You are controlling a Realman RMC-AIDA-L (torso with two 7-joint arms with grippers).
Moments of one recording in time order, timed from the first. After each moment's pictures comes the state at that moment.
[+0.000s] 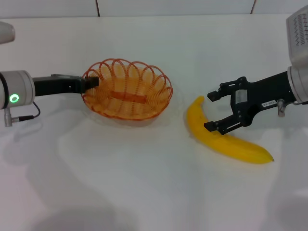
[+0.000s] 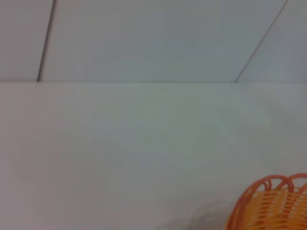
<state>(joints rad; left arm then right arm) -0.77 -2.03 0.62 0.39 2.17 1.06 -1.73 0.62 2.03 -0.86 -0.82 -2.30 -1.54 1.47</state>
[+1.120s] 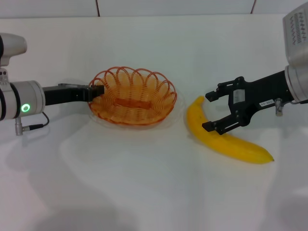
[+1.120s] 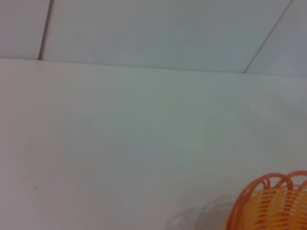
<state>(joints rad) -0.78 -2.04 0.63 0.30 2.13 0.97 -1.68 0.63 2.03 -0.87 -0.82 -2.30 -1.54 1.48</state>
